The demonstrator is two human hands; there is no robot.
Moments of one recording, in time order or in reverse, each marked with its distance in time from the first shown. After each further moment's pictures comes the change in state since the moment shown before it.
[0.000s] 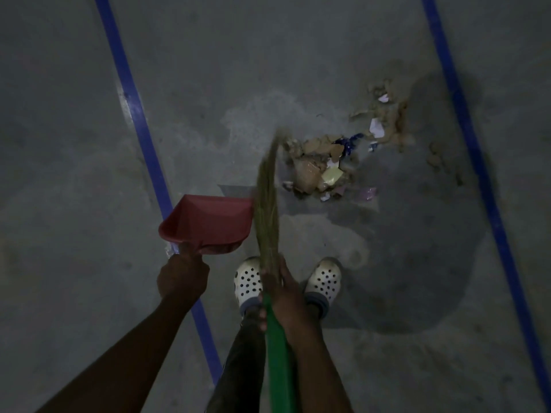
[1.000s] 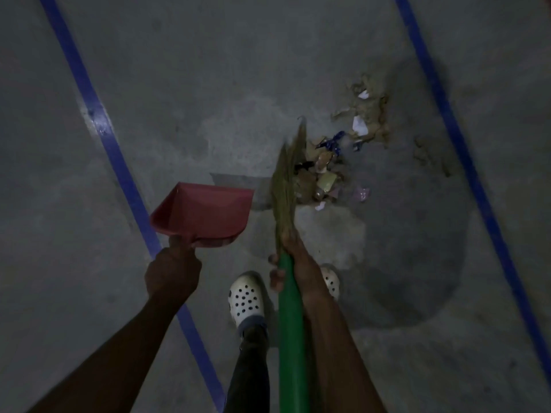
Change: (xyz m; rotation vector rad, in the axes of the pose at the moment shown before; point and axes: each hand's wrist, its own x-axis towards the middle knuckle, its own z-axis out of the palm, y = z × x) left_hand 0.055 0.037 -0.016 0.081 0.030 0.154; right_hand 0.064 -0.065 -0.027 0.691 -0.121 0.077
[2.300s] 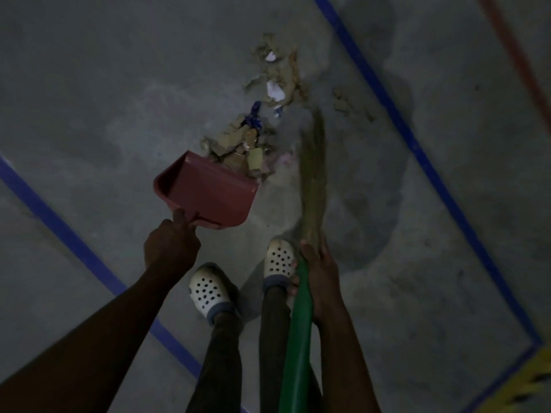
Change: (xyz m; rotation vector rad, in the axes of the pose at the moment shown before) left_hand -0.014 0.147 0.029 0.199 0.033 0.394; right_hand -0.071 -0.028 -0.154 0.019 0.531 -0.306
